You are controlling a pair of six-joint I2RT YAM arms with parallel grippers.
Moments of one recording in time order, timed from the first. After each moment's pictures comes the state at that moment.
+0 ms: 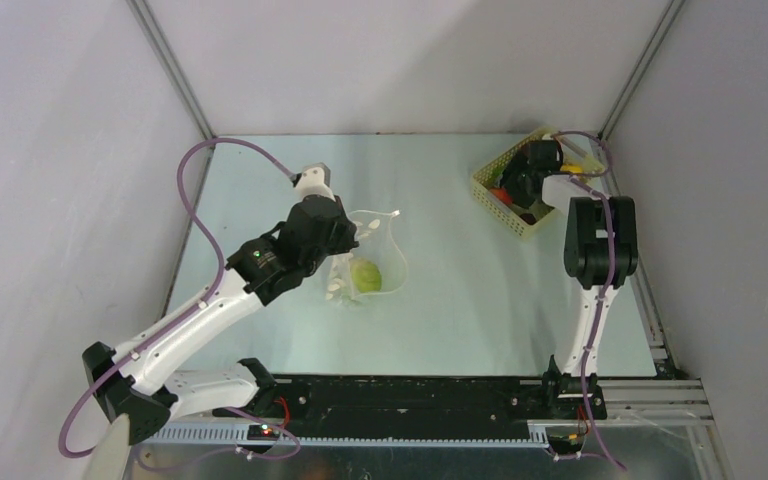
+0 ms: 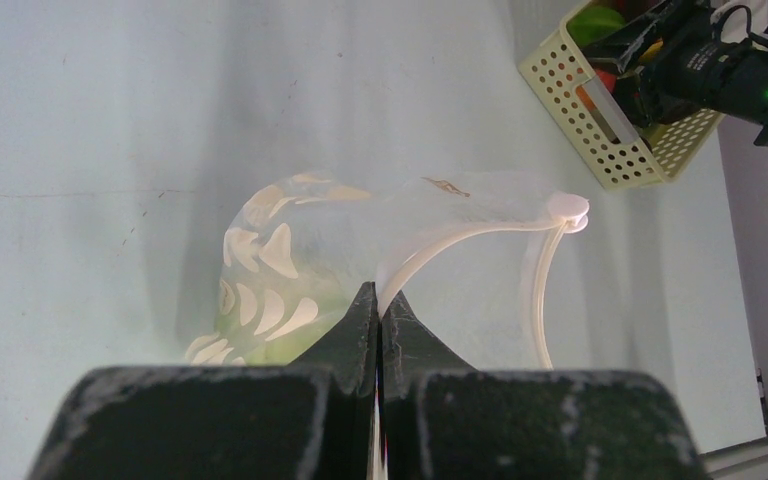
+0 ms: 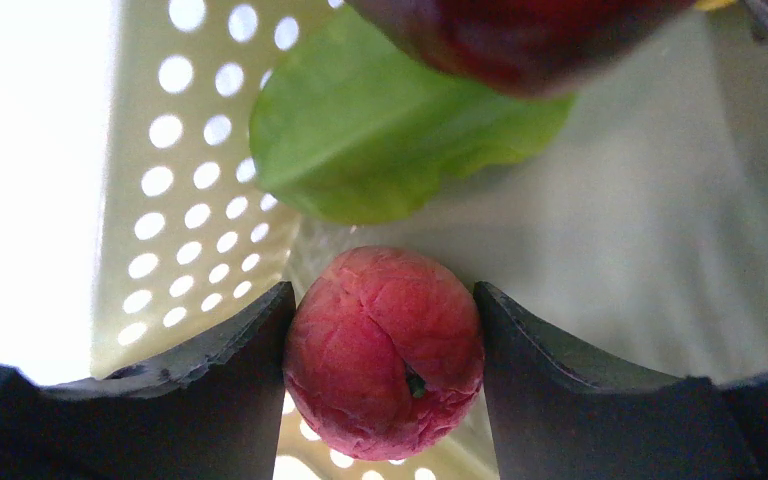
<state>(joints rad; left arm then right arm) -0.78 1.11 1.10 -0.55 -0.43 -0.70 0.02 2.12 1.49 -0.16 -0.12 0.63</state>
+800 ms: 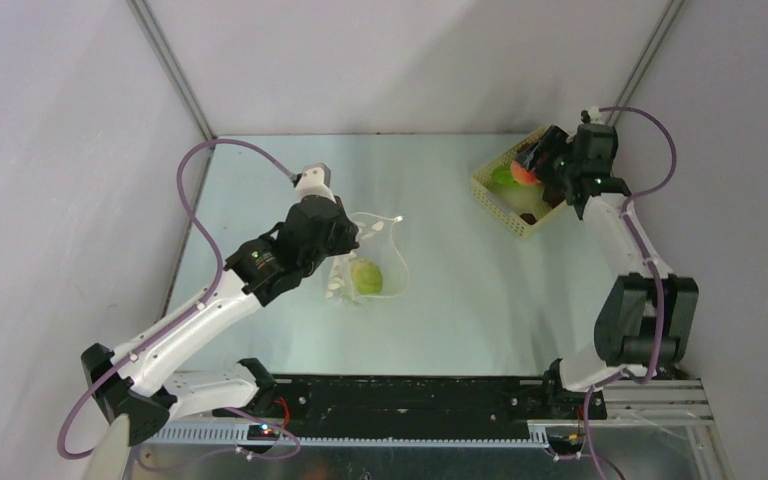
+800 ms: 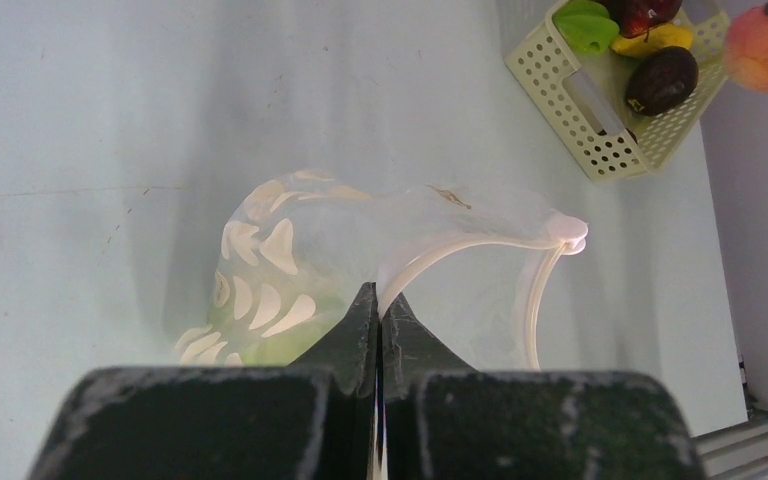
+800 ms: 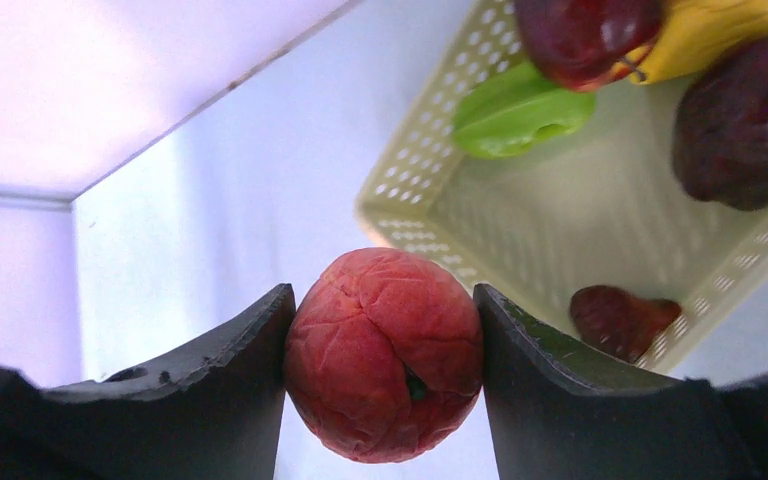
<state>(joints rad) -0.78 1.10 1.10 -0.55 -0.41 -0.71 -0.04 1.58 1.29 -0.22 -0.18 0.58</state>
